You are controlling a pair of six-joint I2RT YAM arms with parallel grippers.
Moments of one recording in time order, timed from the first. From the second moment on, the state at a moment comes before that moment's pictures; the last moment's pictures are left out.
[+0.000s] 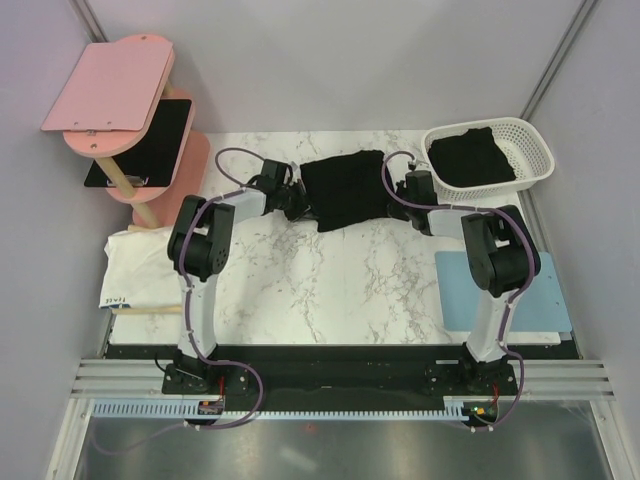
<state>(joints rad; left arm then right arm) -0.32 2.20 1.47 -0.13 0.48 -0.69 0.25 1.98 1.10 0.23 0.01 0.47</state>
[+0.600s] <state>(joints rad) -0.34 1.77 0.95 -0.19 0.44 -0.67 0.50 1.51 0.57 0.19 -0.02 0.58</state>
